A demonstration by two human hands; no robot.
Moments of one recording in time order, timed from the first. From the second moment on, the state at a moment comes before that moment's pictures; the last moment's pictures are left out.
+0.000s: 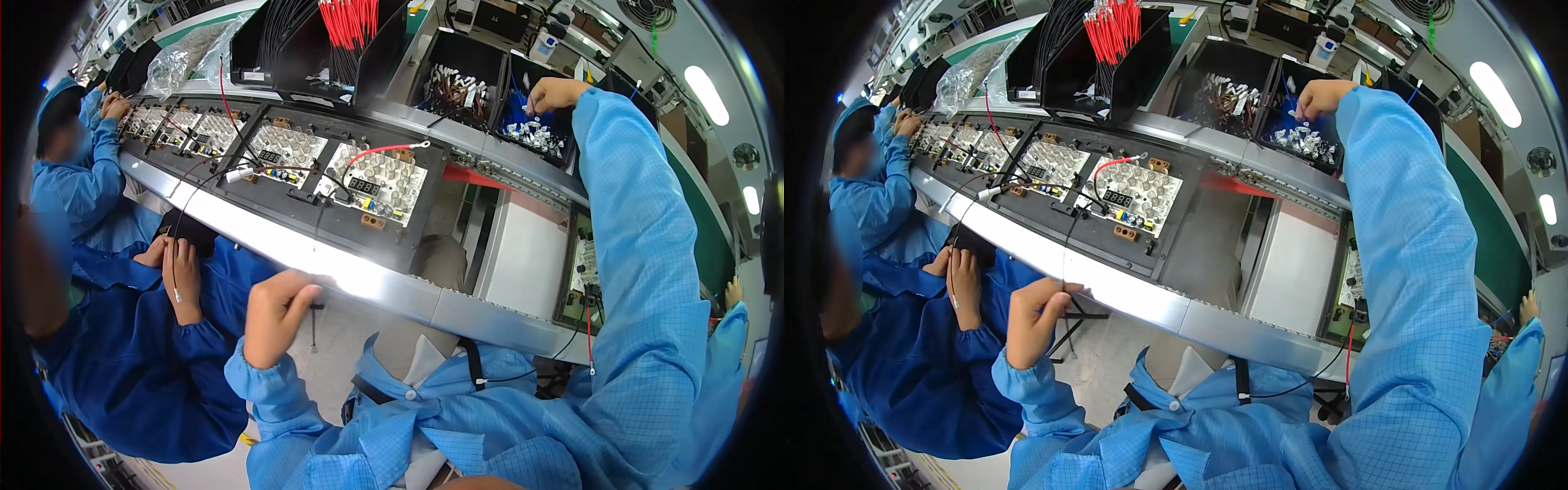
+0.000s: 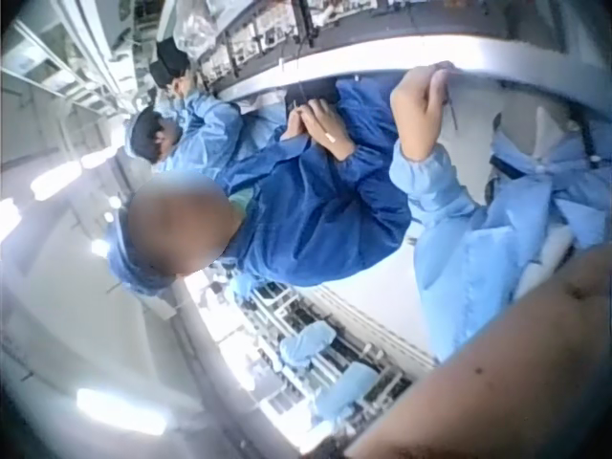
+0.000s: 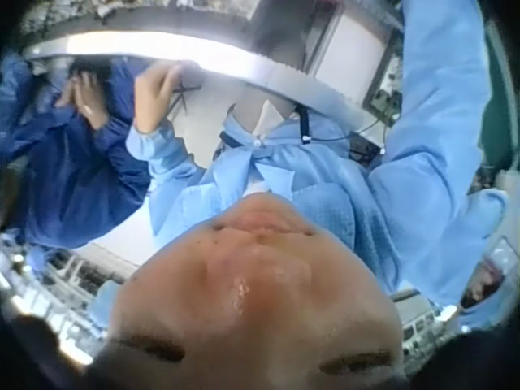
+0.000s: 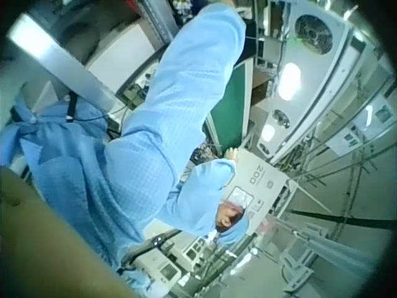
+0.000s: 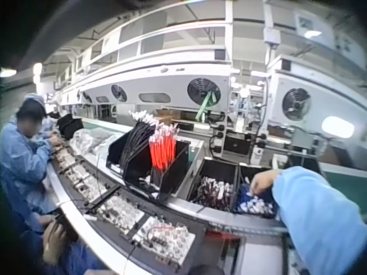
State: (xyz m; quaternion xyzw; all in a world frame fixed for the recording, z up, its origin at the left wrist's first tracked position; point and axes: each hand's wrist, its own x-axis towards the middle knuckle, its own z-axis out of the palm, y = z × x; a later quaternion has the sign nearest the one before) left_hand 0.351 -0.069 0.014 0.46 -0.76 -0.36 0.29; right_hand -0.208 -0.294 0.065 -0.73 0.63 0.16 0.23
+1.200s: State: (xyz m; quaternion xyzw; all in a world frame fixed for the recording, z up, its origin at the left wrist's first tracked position) left_hand 0.392 -0.027 0.006 0.56 -0.66 -0.26 0.43; right_hand -0.182 -0.326 0.035 -0.55 0.81 0.01 0.21
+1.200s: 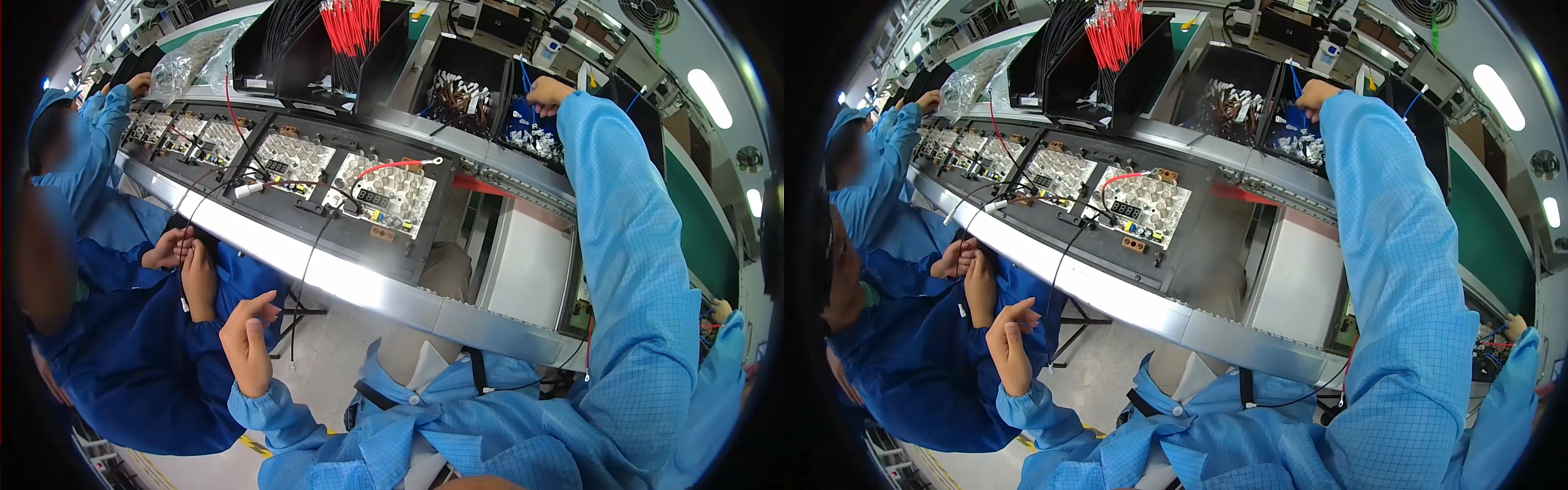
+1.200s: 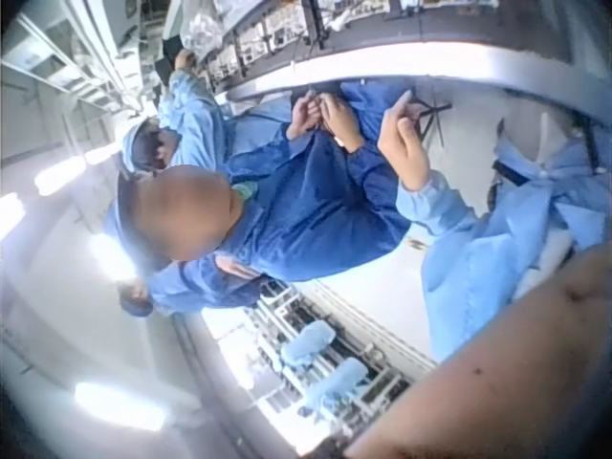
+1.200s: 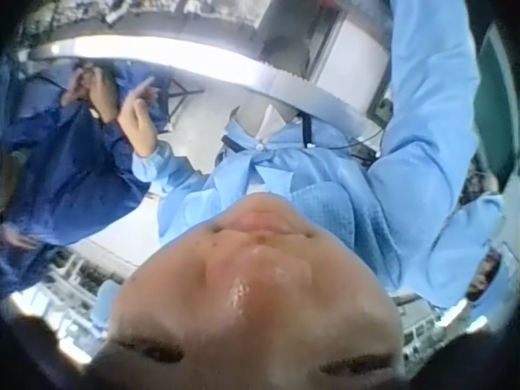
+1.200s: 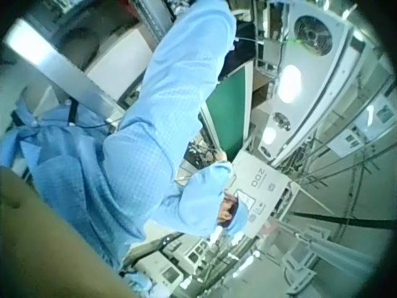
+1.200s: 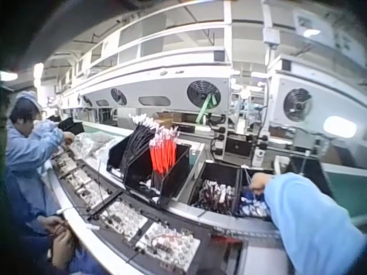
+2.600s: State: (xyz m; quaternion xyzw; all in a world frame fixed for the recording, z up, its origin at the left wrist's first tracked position) left_hand 0.277 -0.090 0.004 0.44 -0.73 -0.22 0.48; right_hand -0.197 -0.334 0.129 -0.58 0.44 -0.66 0.21
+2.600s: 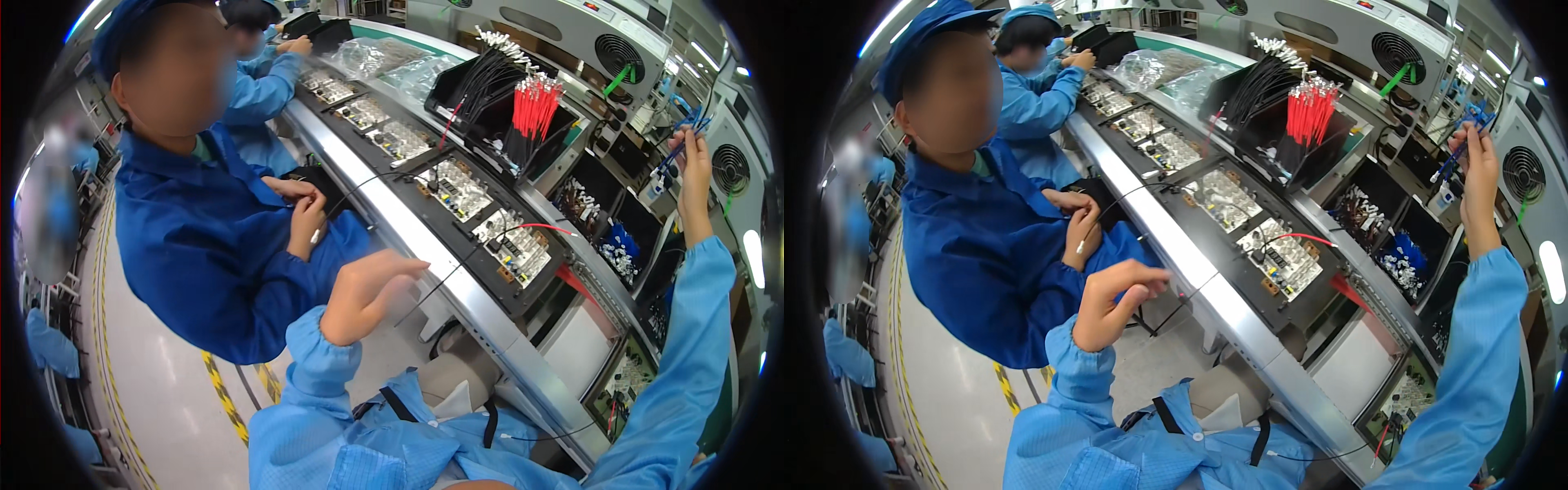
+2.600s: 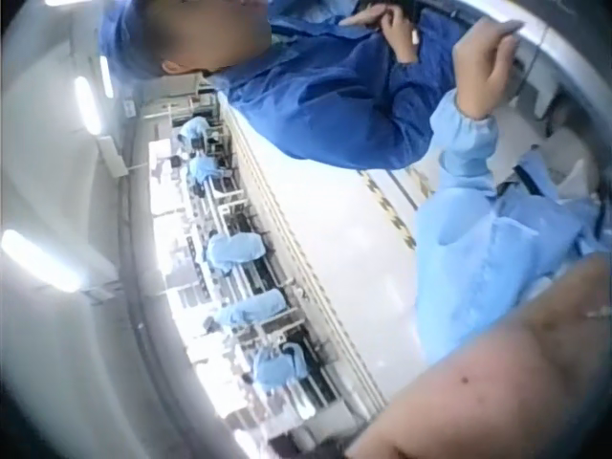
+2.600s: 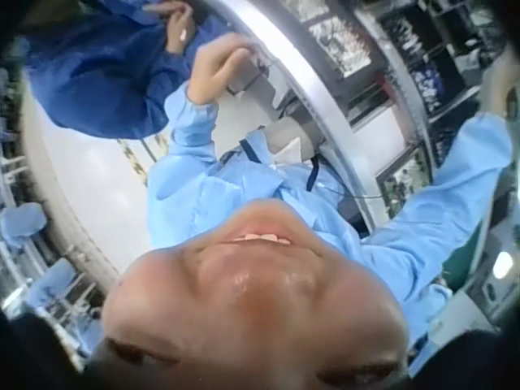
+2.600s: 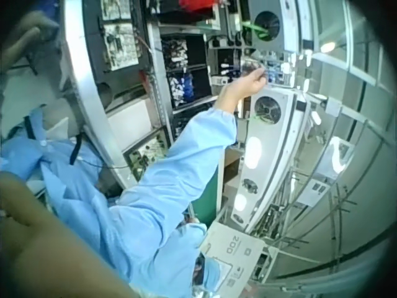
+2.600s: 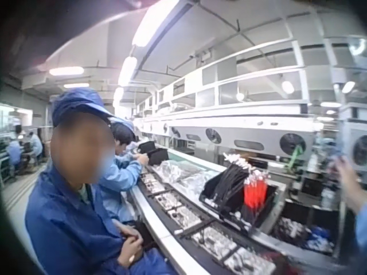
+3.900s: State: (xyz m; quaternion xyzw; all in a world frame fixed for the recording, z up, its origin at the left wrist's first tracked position) left_hand 0.274 -0.098 0.070 0.26 -0.62 -0.55 0.50; right_hand 0.073 -0.119 0.140 -0.77 0.32 -0.35 0.43
